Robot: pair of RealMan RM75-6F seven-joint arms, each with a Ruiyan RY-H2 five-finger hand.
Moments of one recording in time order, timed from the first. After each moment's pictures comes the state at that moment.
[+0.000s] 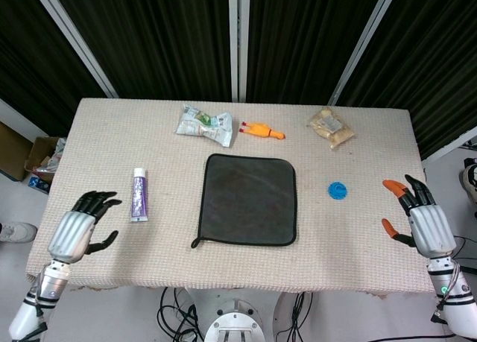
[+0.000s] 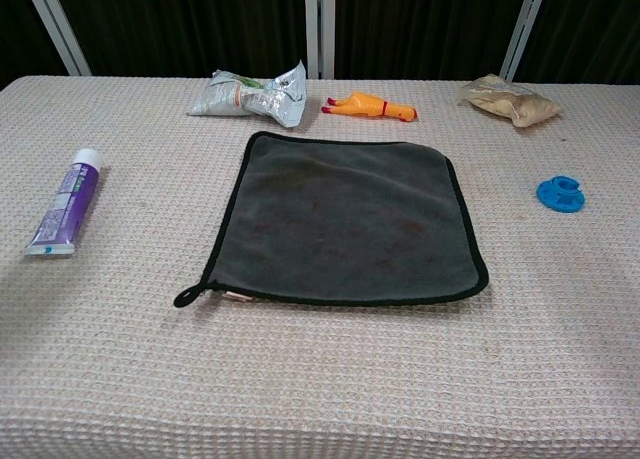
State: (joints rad) left arm -0.20 -1.24 -0.01 -1.64 1.67 1.39 -0.03; right arm 0.18 -1.16 0.07 -1.52 -1.60 1.47 0.17
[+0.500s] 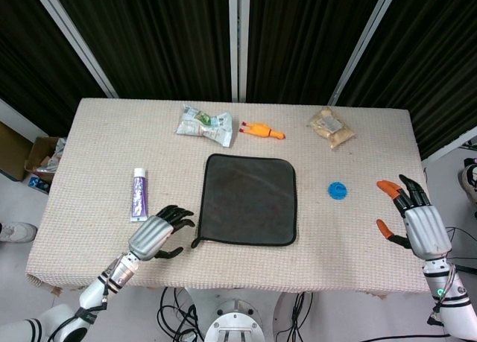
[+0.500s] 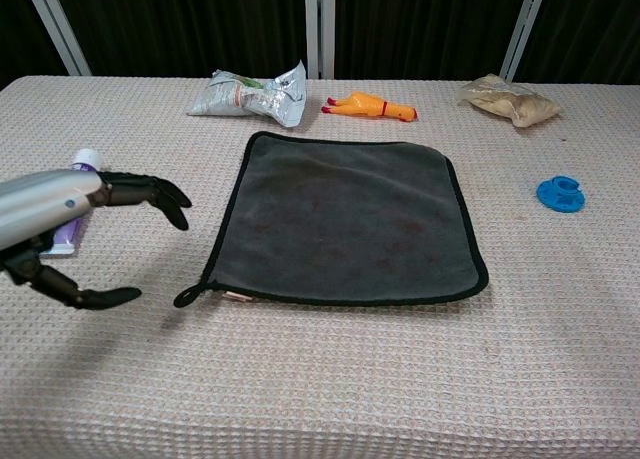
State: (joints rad) left arm -0.41 -1.53 0.01 -1.49 1.71 1.12 -0.04; right arm 0.18 -1.17 0.06 -1.55 -1.63 1.50 0.15
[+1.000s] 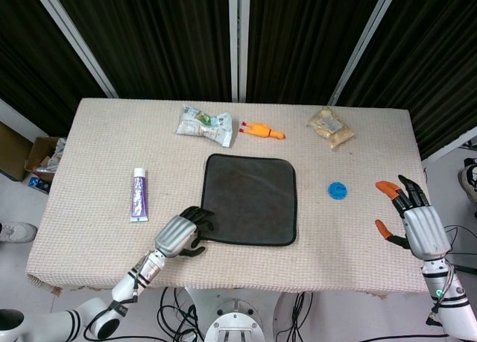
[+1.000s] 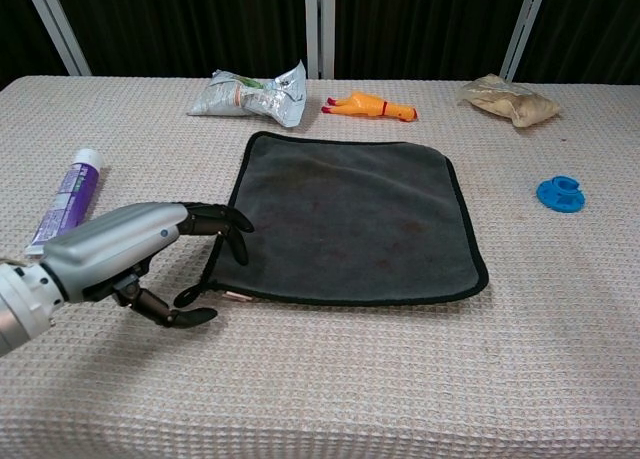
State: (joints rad) left arm -0.46 -1.76 -0.02 -1.30 1.64 1.10 -0.05; right arm 0.18 -1.18 0.06 -1.55 -1.63 1.50 0.15
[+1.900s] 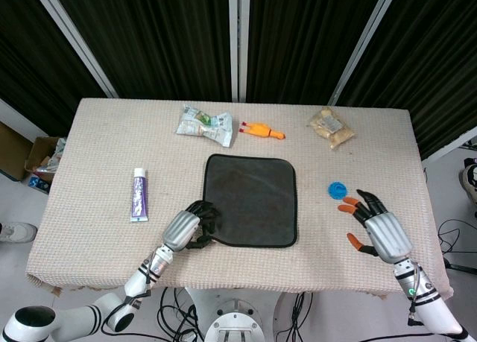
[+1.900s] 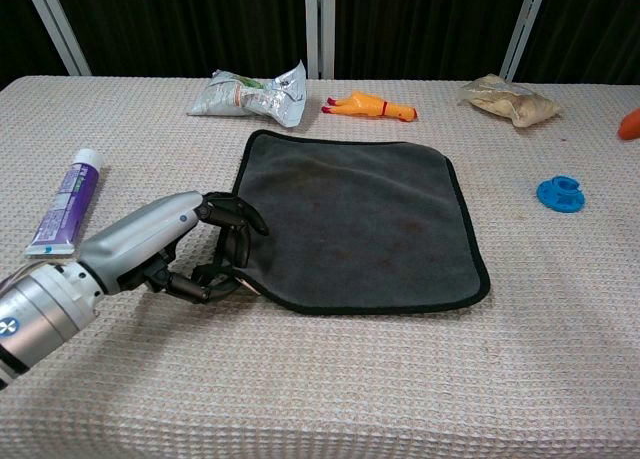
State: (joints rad) left arm -0.49 -1.92 0.00 -1.06 1.64 1.21 -0.31; right arm 0.26 -1.25 -0.01 -1.51 -1.72 1.33 0.10
